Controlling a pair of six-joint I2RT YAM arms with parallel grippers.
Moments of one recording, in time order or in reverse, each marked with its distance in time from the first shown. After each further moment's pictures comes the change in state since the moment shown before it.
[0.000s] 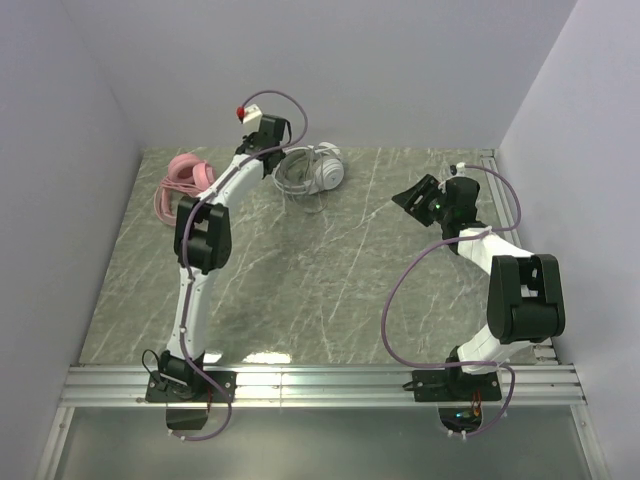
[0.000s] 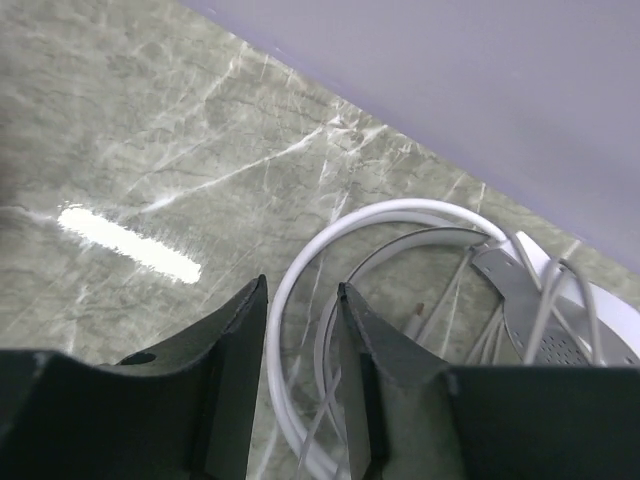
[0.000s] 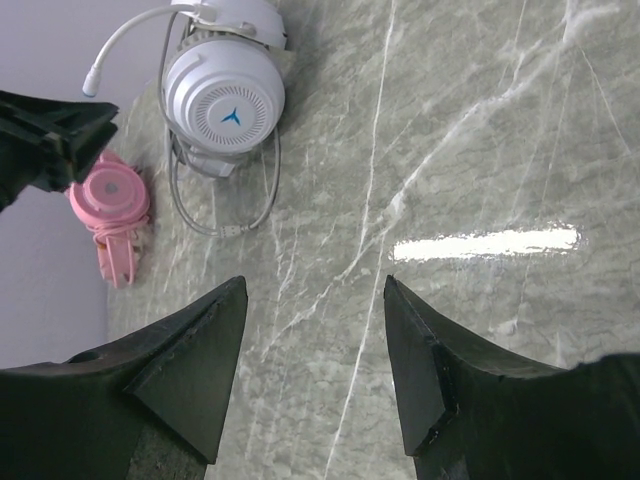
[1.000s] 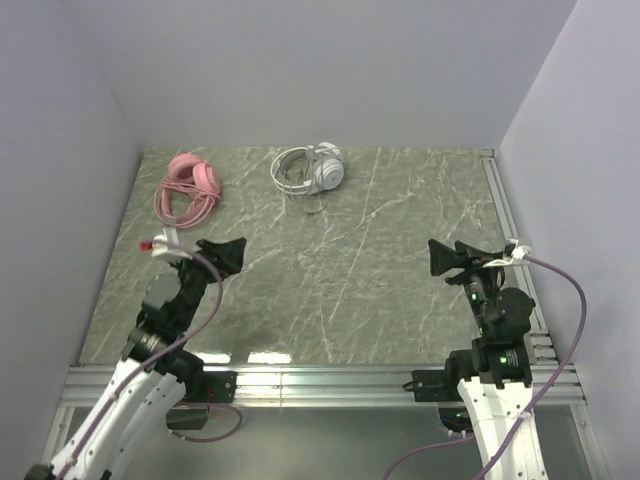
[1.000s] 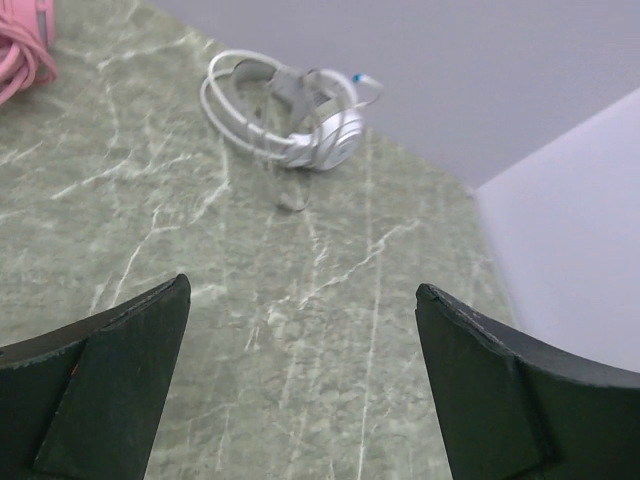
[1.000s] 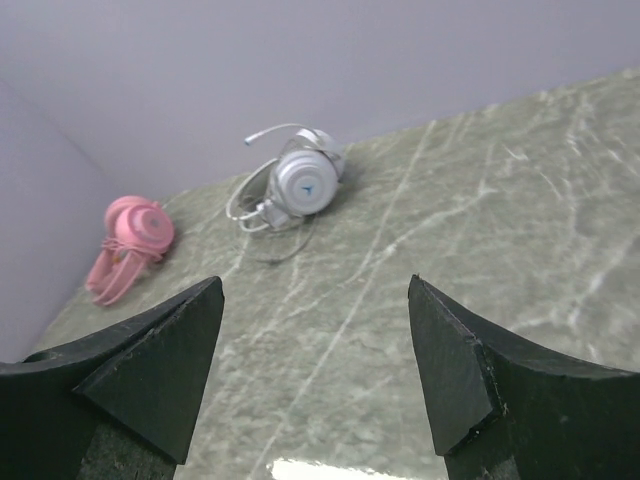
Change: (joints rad) left arm -0.067 -1.918 -1.727 0.378 0.309 -0.024; right arm 0.014 -1.341 -0.466 -0.328 0.217 -0.254
